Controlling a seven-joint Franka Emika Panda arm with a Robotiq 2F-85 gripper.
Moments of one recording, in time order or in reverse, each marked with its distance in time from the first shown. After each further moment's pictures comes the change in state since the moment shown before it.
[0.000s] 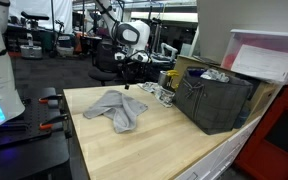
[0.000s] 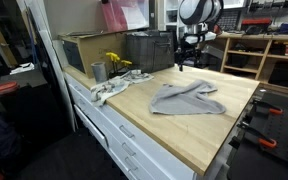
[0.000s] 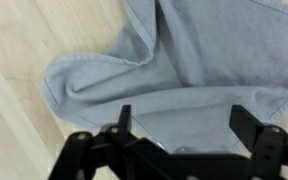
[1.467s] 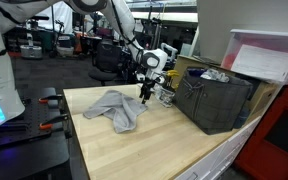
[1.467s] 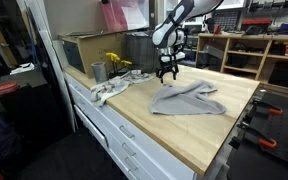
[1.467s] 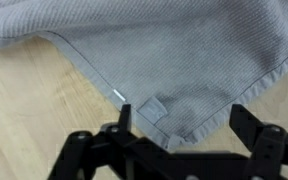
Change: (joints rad) arm -0.022 0.608 0.015 0.714 0.059 -0.192 -0.015
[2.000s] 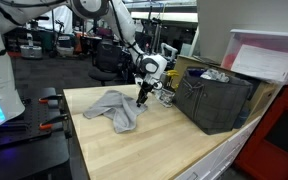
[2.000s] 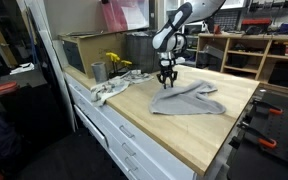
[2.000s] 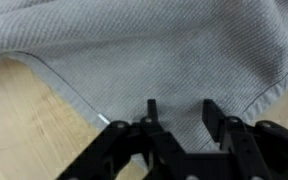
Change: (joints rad) arm -0.018 0.052 0.019 0.020 0.061 -0.013 0.000
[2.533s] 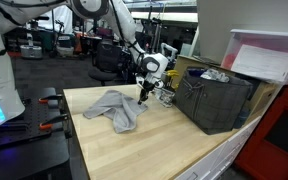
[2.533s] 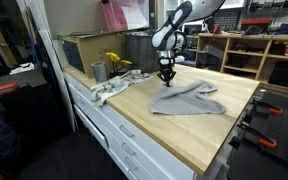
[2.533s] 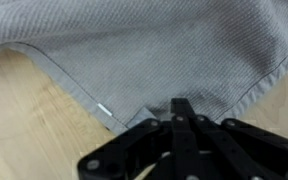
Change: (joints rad) arm -0.003 -0.001 0.000 0.017 0.002 0.000 -0.001
